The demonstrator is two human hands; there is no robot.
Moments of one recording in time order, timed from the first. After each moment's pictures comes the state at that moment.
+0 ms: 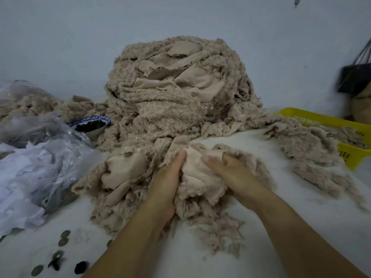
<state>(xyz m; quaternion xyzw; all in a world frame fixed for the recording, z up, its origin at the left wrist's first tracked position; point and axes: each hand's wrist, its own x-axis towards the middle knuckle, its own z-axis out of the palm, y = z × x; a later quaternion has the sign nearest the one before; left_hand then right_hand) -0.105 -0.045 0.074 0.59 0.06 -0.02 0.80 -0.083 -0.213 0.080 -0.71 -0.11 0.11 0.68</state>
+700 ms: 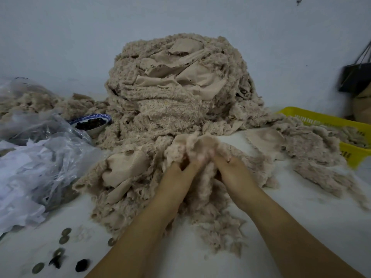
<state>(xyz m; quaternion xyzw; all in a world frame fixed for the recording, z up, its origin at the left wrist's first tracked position) -0.103 -0.049 0.069 0.71 -0.07 0.04 0.70 -0.088 -0.197 0.080 -0.71 -0.05 0.02 0.71</state>
